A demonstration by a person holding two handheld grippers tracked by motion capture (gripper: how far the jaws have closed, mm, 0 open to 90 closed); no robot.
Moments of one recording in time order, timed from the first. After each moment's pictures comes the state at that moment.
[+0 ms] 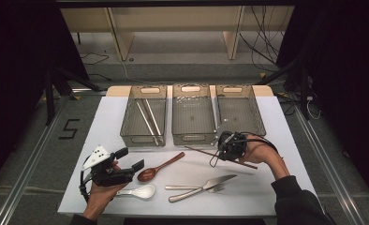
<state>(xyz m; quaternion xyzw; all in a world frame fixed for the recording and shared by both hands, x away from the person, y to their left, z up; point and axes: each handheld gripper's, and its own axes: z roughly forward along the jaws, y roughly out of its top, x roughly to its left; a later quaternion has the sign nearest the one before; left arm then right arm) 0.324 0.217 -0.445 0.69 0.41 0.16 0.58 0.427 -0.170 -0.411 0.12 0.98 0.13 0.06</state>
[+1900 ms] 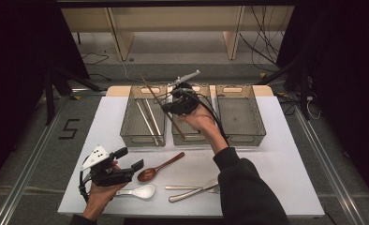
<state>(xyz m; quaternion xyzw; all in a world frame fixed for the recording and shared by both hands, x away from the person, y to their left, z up) 0.324 0.218 -0.444 0.69 0.41 0.16 0.58 0.500 -0.040 -0.334 0.30 0.85 0.42 0.07</state>
